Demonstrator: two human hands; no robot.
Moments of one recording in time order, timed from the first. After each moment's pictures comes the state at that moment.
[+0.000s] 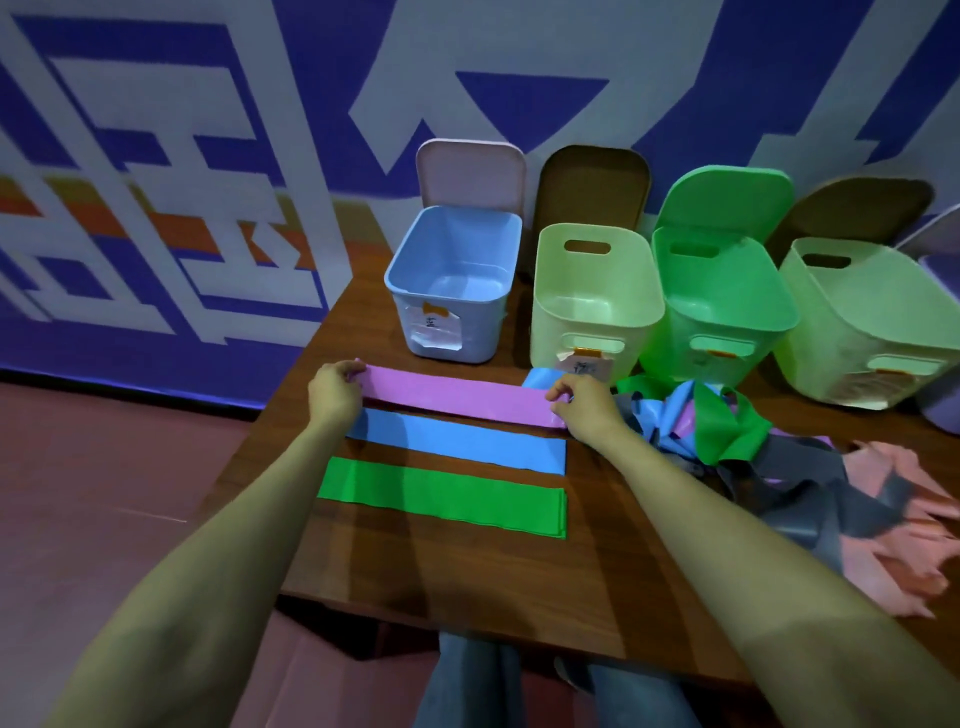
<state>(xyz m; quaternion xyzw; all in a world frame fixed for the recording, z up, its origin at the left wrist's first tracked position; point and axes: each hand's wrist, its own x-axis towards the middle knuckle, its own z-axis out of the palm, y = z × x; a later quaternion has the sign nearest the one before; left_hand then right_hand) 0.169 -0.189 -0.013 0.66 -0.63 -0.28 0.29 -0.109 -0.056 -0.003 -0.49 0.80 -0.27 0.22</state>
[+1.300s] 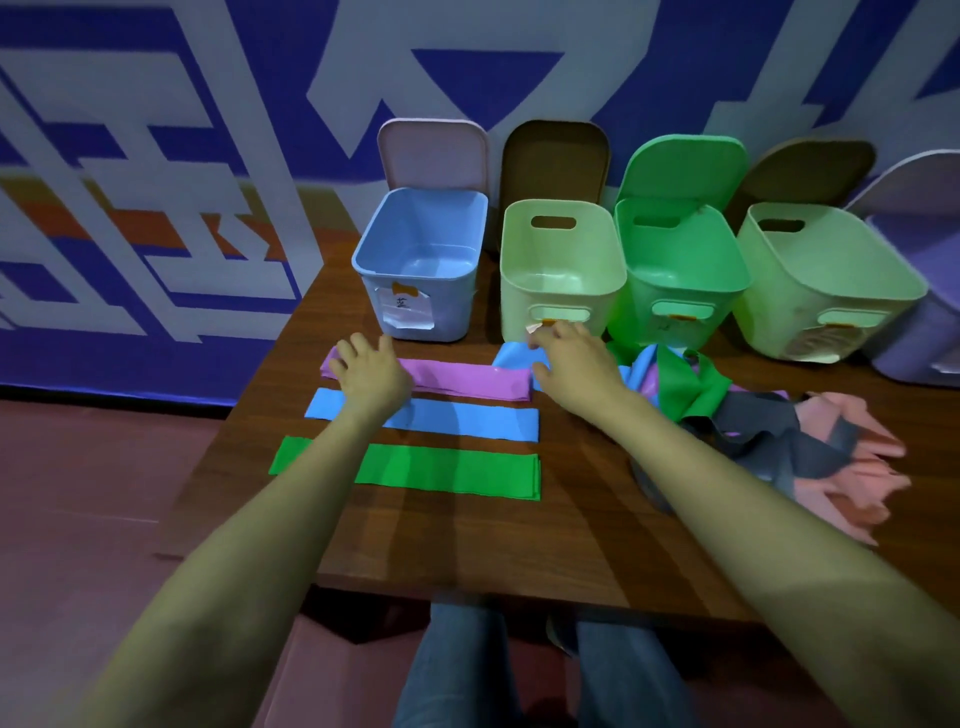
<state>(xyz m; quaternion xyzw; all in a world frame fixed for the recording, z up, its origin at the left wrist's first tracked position) 0.100 -0.130 0.023 0.65 -0.75 -0.09 0.05 -0.101 -0.017 0.053 -0.62 0.77 -0.12 0.01</state>
